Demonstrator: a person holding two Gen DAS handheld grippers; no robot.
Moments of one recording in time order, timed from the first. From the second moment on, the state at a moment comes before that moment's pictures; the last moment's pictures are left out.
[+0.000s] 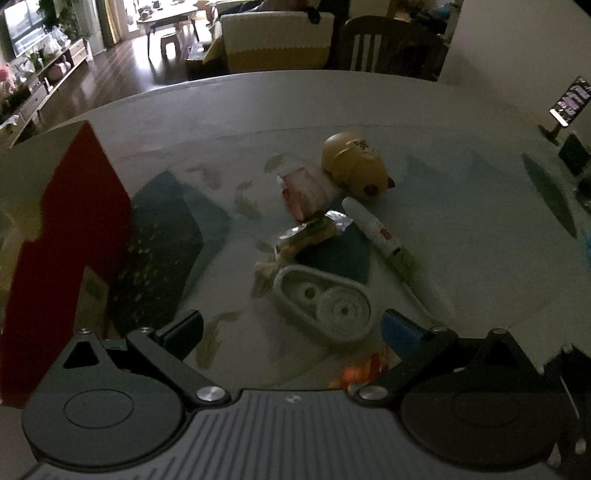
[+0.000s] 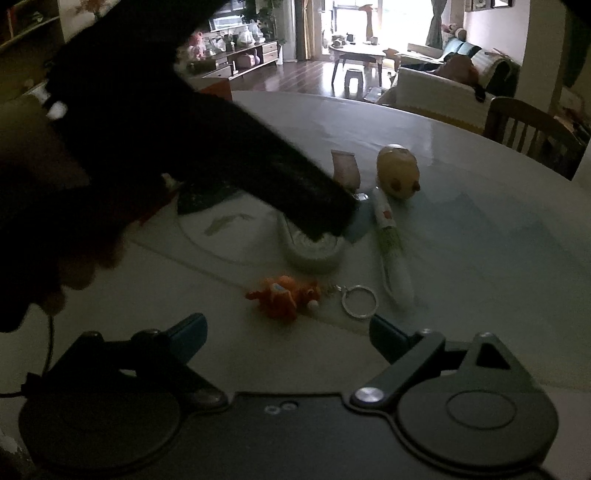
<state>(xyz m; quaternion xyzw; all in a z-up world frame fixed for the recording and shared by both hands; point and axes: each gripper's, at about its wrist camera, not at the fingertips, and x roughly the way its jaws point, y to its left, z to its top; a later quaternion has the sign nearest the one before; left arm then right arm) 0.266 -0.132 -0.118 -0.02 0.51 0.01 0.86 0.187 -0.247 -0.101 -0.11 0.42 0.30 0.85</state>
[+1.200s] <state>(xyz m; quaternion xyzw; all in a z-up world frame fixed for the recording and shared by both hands) 0.286 -0.100 -0.161 -0.01 0.54 0.03 0.84 0.218 -0.218 -0.131 -0.14 0.43 0.32 0.83</state>
